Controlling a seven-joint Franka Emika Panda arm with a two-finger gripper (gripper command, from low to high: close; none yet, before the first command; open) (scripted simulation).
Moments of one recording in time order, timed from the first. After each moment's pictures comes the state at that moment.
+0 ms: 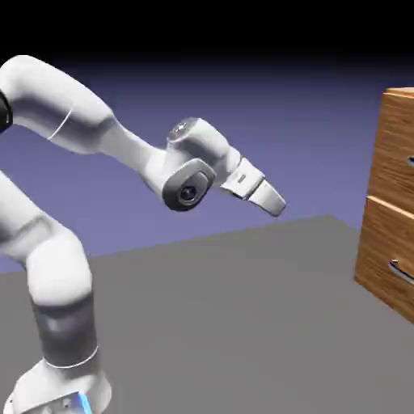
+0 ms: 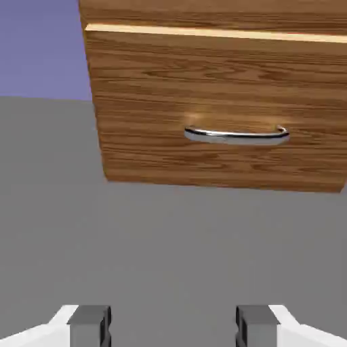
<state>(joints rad) 0.03 -0.54 -0.02 -2.79 0.05 3.03 0.73</state>
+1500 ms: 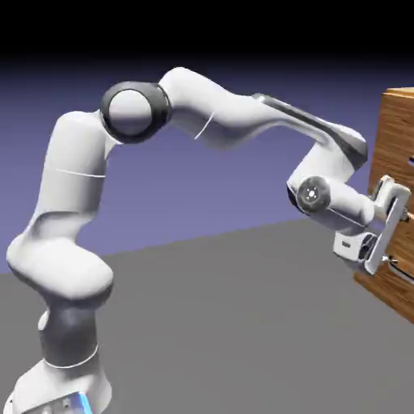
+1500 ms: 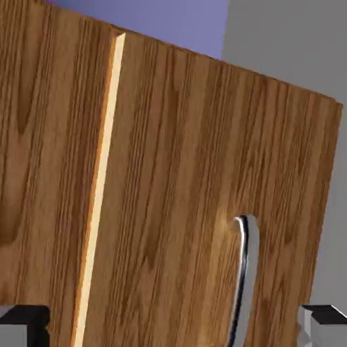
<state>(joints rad) 0.55 0.40 -0.83 -1.86 2.01 2.74 0.38</state>
